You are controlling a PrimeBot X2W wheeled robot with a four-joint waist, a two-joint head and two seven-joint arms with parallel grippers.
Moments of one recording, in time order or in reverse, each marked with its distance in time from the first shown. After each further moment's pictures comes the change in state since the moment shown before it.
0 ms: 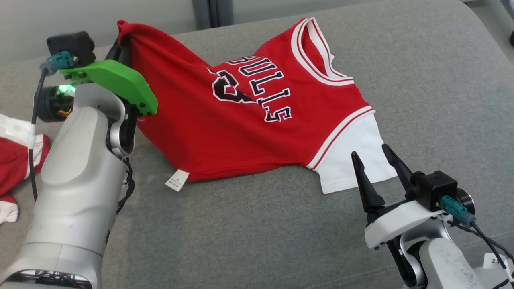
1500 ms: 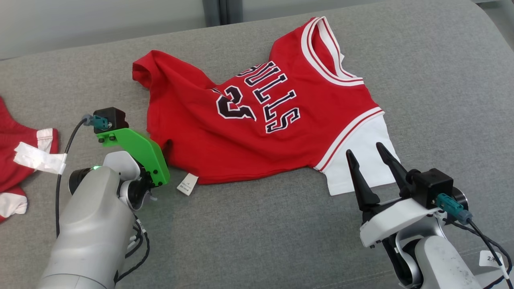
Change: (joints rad) left arm 0.121 -0.018 -0.057 0.225 -0.146 -0.089 0.302; right arm -0.019 0.014 0.011 0.019 0.019 0.000 -0.003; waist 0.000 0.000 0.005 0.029
